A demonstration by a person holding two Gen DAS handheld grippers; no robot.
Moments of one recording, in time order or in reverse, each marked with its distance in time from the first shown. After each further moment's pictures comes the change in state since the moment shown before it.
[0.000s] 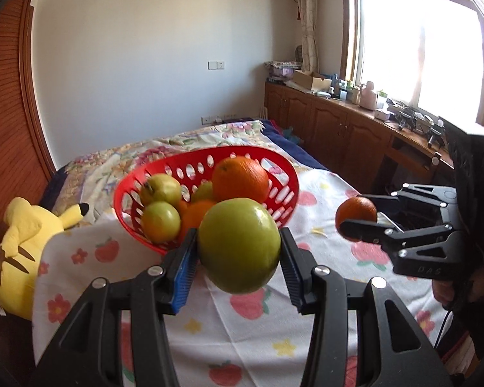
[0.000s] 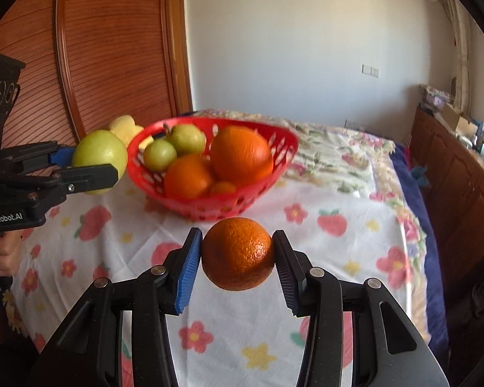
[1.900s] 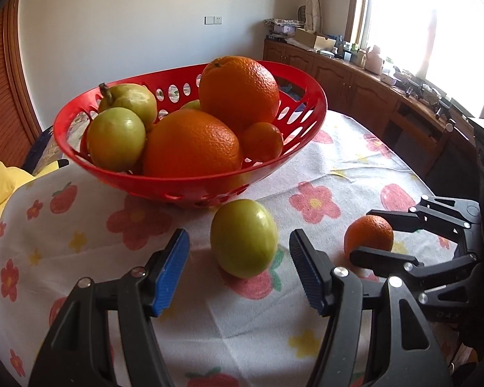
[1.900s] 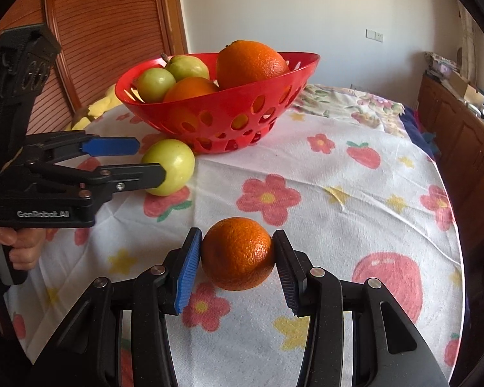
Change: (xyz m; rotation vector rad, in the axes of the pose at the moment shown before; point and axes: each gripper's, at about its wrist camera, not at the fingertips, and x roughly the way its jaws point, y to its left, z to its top) left arm 0.081 -0.006 -0.060 -0.023 0.200 -0.030; right arm 0.049 0.012 -0.067 0.059 0.148 0.036
